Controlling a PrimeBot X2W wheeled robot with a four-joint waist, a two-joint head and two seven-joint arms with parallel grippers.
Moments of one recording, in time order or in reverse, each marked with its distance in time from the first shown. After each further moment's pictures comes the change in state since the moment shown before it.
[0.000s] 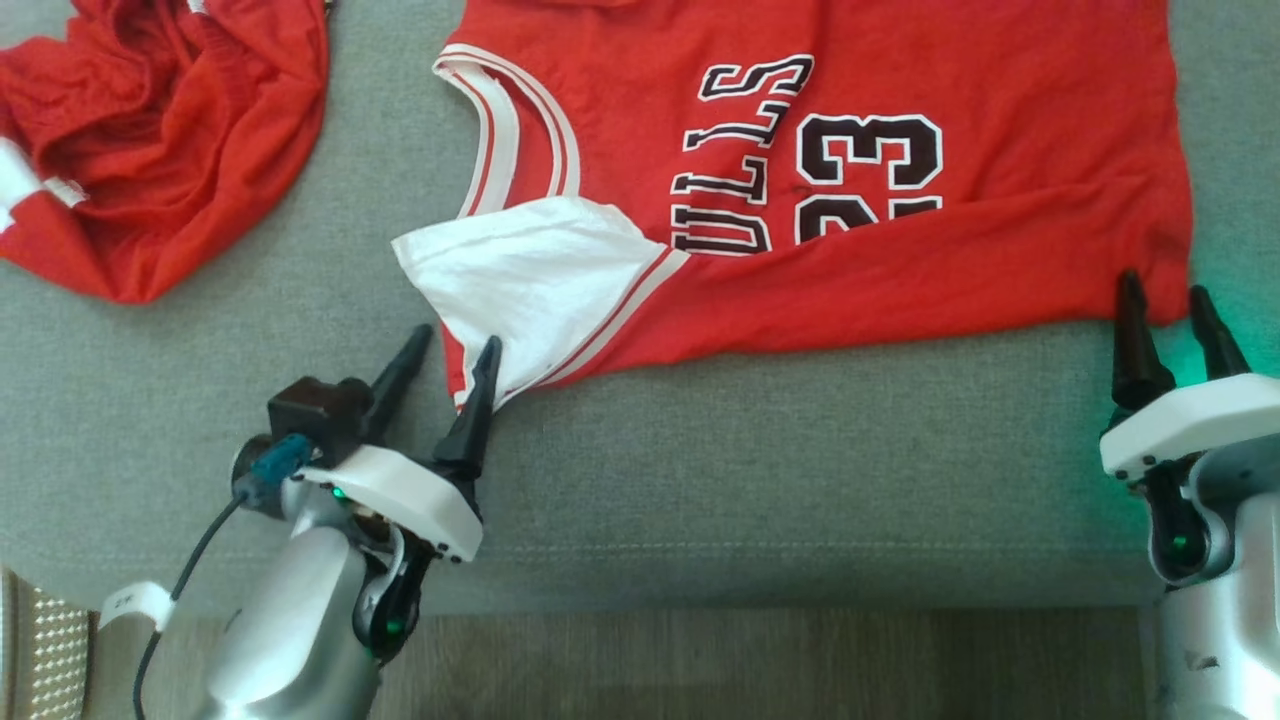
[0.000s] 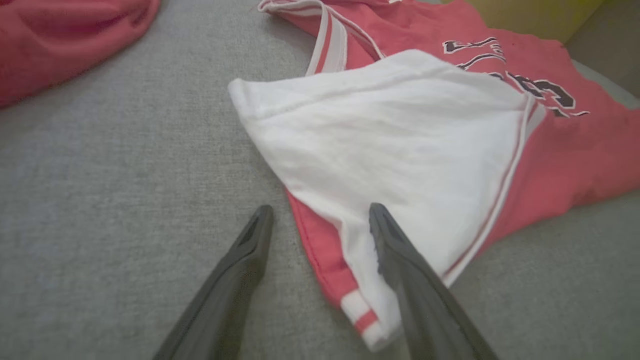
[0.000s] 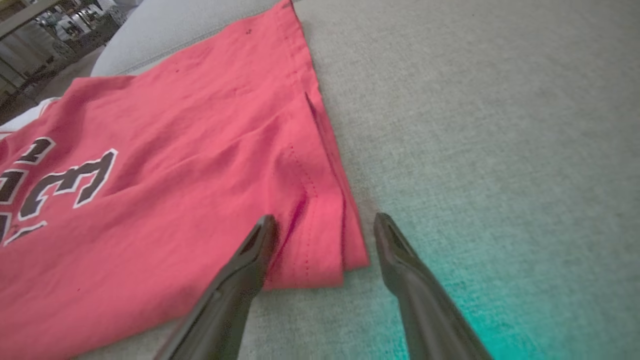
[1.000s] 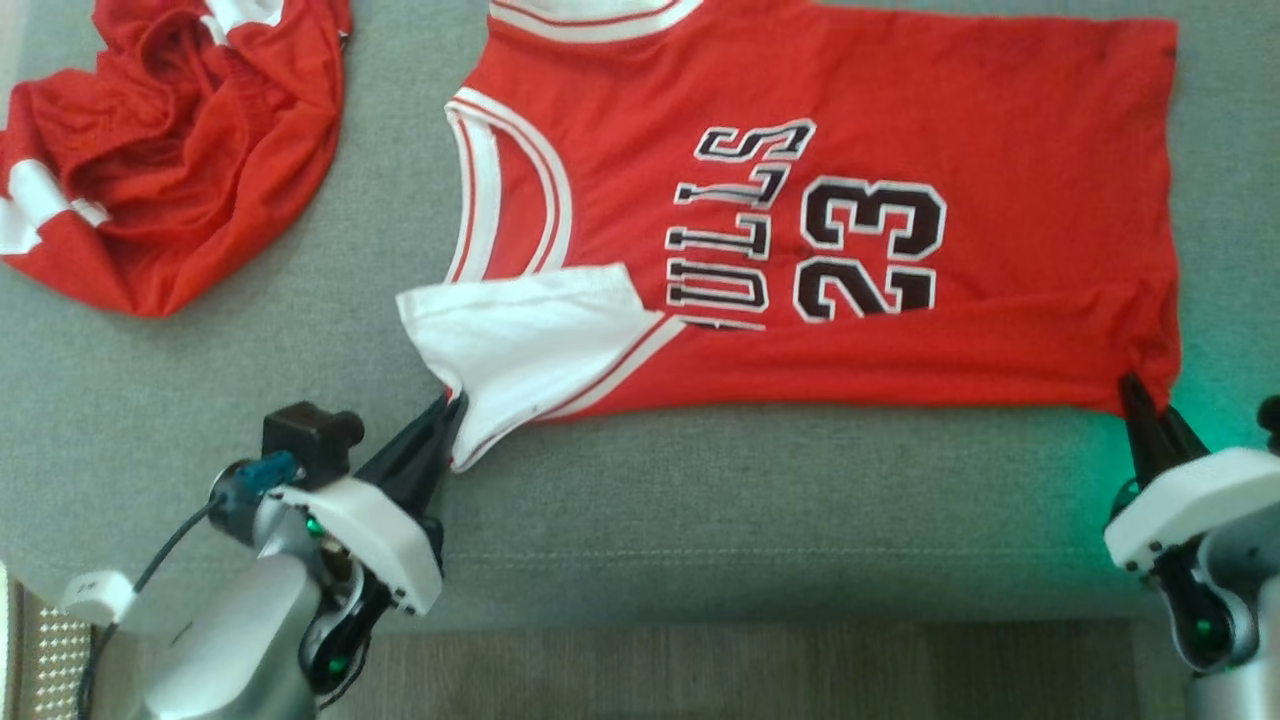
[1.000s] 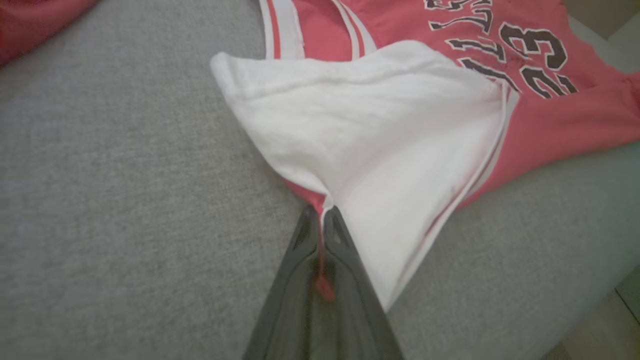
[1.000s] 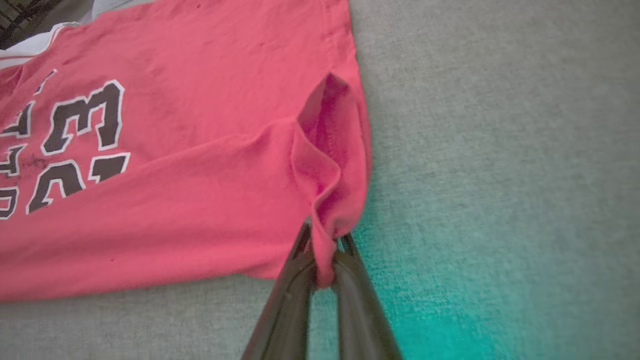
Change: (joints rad) left arm -0.021 0.189 -0.236 -0.005 -0.197 -0.009 0.052; right arm 0.176 -0.039 0.040 -0.131 0.044 0.000 0.170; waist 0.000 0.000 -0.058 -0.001
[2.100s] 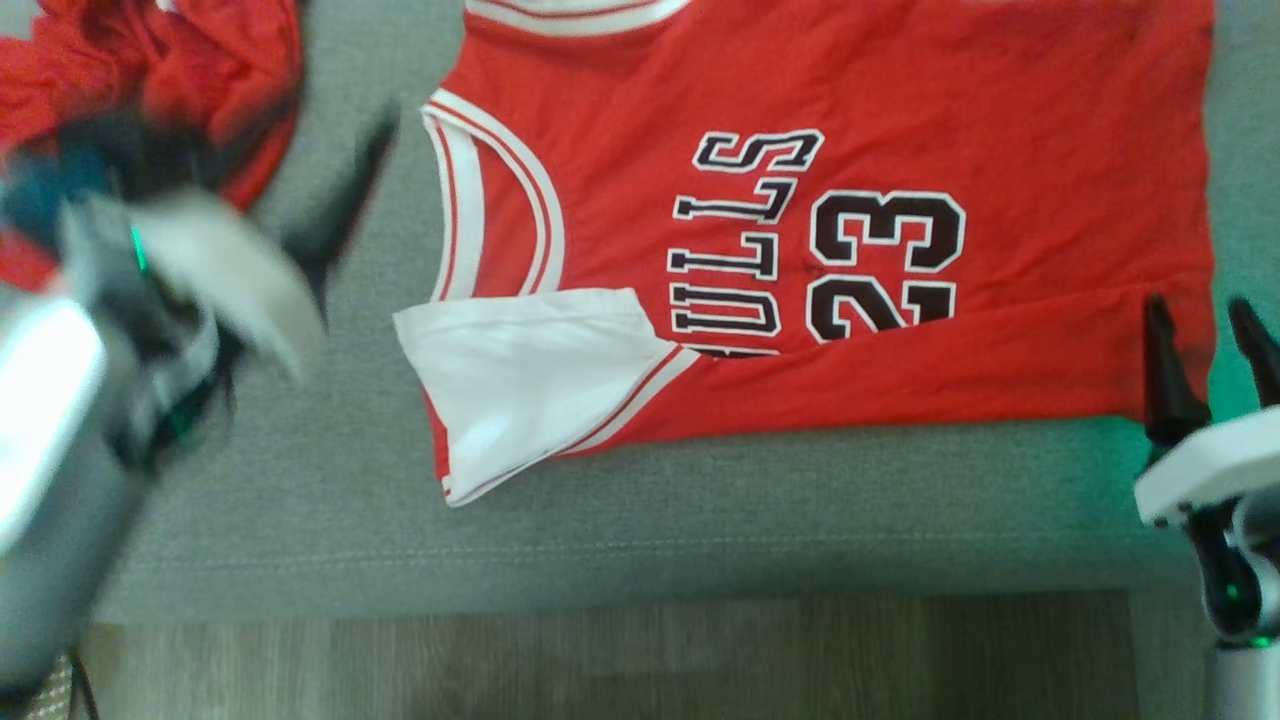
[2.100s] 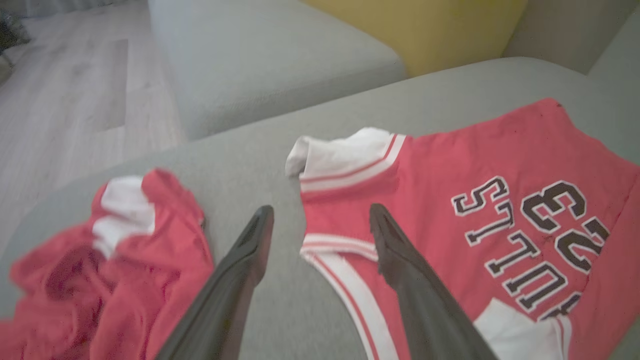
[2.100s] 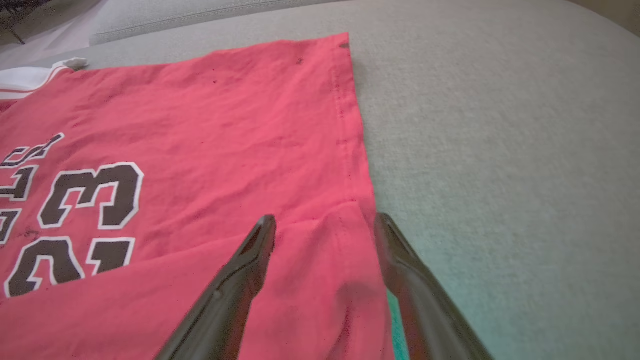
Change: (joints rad) left arm -0.192 0.229 0.107 -0.432 -0.036 0.084 0.286; right arm 0.013 0.035 -0.045 -0.225 -0.137 0.000 0.006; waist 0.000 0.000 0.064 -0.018
